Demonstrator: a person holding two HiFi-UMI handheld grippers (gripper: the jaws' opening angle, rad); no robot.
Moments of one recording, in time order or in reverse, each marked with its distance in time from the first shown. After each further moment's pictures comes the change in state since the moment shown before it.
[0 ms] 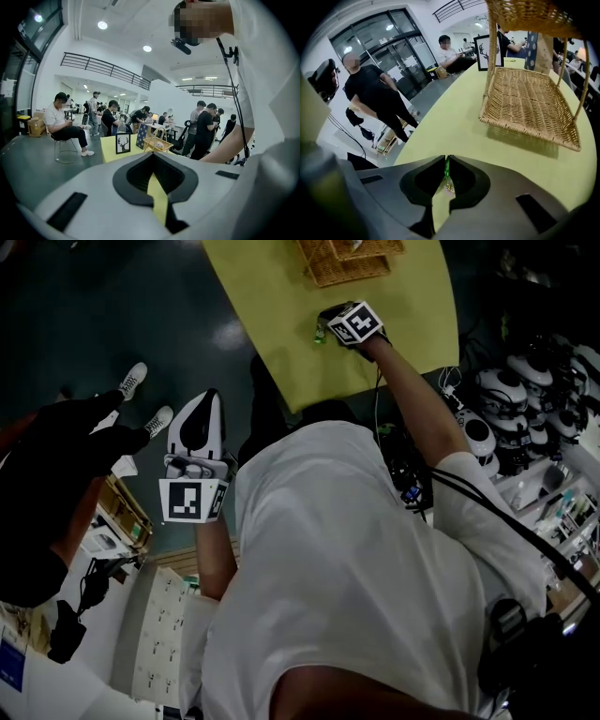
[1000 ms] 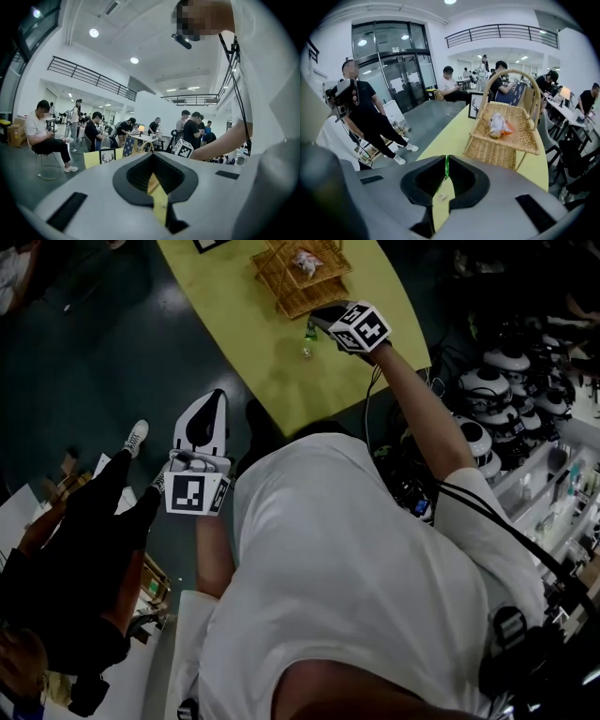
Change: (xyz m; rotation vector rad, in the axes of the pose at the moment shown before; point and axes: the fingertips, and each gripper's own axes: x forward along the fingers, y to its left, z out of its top) left arm 0.032 -0.025 0.043 0.072 -0.149 -0.173; right arm -0.165 -0.001 0.091 -0.116 -0.255 -0.168
